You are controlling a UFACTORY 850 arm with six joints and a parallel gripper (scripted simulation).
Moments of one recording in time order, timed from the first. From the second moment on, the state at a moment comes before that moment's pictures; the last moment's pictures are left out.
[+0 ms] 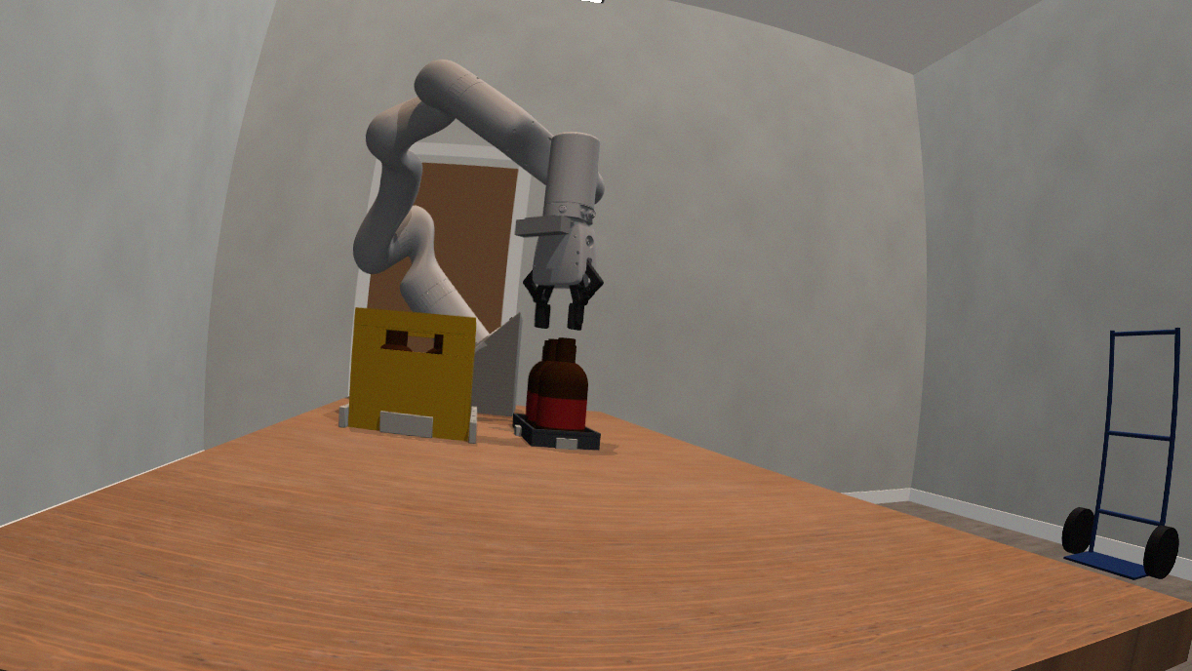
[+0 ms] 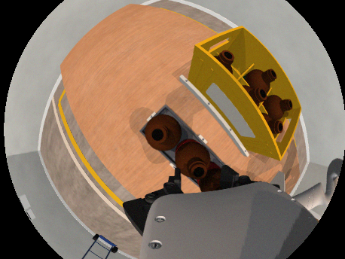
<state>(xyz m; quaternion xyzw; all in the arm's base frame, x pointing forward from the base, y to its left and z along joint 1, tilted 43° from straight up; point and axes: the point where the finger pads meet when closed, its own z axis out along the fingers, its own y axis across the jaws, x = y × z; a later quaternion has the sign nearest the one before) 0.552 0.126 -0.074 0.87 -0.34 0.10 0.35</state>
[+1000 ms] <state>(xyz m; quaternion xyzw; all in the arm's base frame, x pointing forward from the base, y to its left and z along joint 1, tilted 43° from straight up) 0.550 0.108 -0.093 0.87 -0.34 0.10 0.35</state>
